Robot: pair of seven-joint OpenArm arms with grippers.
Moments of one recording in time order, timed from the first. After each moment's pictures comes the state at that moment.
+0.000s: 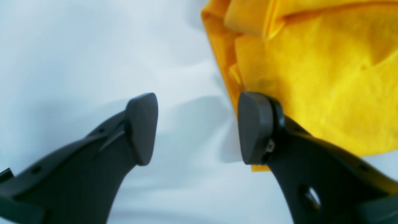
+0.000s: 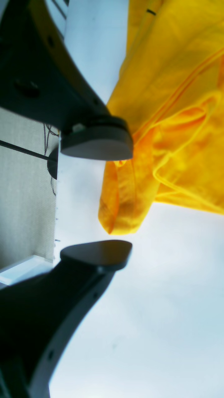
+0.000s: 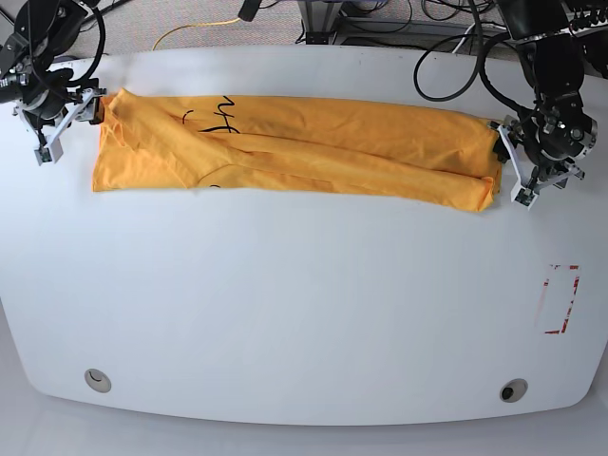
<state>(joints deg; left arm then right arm) 6.2 -16.4 -24.0 97.4 -2.5 -43.0 59.8 -15.5 18.2 46.2 103.3 35.6 41.0 -81.7</state>
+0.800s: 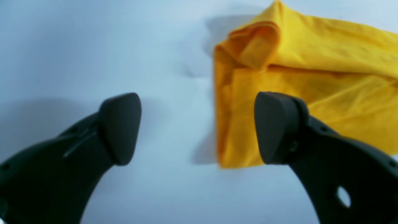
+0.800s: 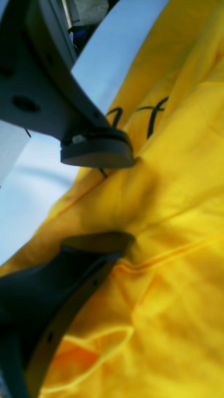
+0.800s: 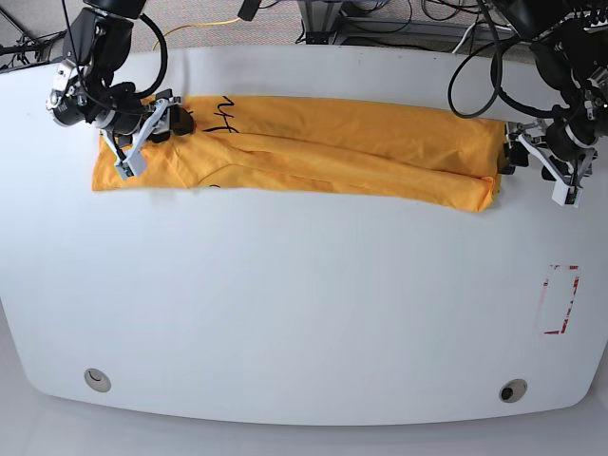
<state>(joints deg) 4.5 -12.5 -41.5 97.4 -31.2 -42.8 70.0 -11.5 11.9 28.7 94.3 42.9 41.0 -78.5</state>
